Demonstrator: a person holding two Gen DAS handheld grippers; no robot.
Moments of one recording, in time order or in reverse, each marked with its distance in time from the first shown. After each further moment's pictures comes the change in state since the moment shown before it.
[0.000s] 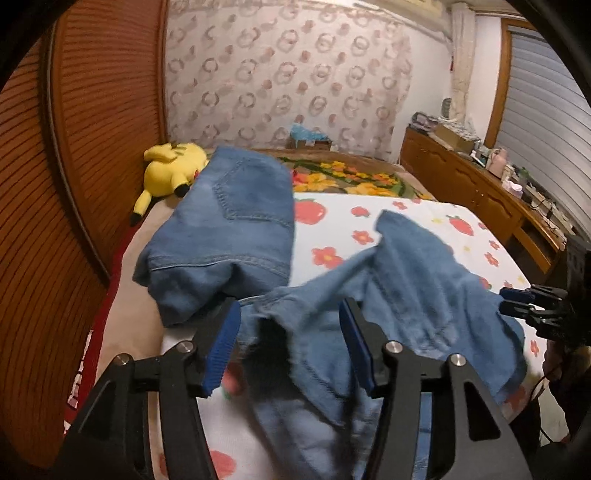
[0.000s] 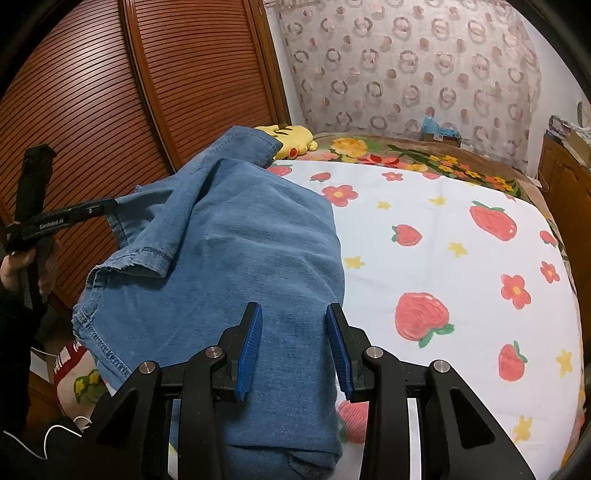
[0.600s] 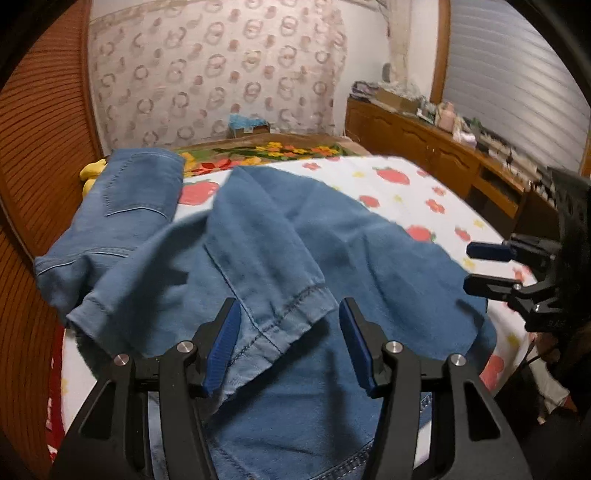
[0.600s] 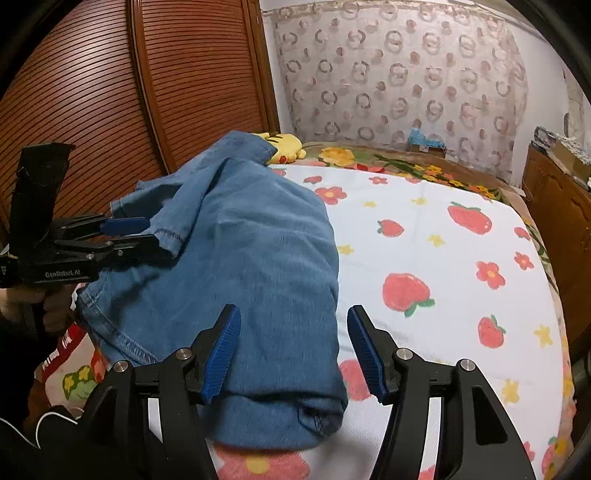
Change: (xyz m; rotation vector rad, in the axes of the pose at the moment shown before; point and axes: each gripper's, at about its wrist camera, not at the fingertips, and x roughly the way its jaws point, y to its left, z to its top) left arm 0.031 -0.108 -0.029 0.195 0.074 -0.124; right arm -0.029 0.012 -0.028 -0.030 -0.021 -0.070
